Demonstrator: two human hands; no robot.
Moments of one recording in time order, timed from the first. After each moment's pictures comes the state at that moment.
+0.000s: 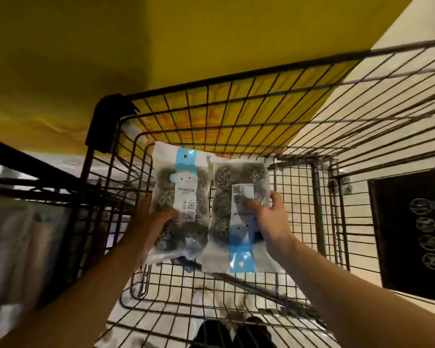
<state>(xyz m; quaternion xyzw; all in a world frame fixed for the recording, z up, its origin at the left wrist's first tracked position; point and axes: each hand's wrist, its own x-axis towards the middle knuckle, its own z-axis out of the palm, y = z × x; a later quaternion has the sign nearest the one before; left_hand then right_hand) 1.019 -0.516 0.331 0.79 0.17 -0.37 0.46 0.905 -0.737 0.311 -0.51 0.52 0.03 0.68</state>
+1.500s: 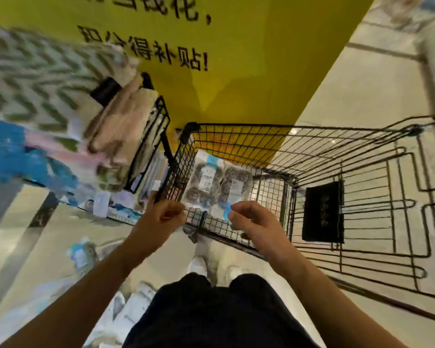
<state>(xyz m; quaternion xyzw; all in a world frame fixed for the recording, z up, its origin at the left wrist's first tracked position) 0.821 -0.404 0.633 0.83 0.02 -0.29 0.48 0.731 -0.651 0.664 -0.72 0.26 0.13 0.63</state>
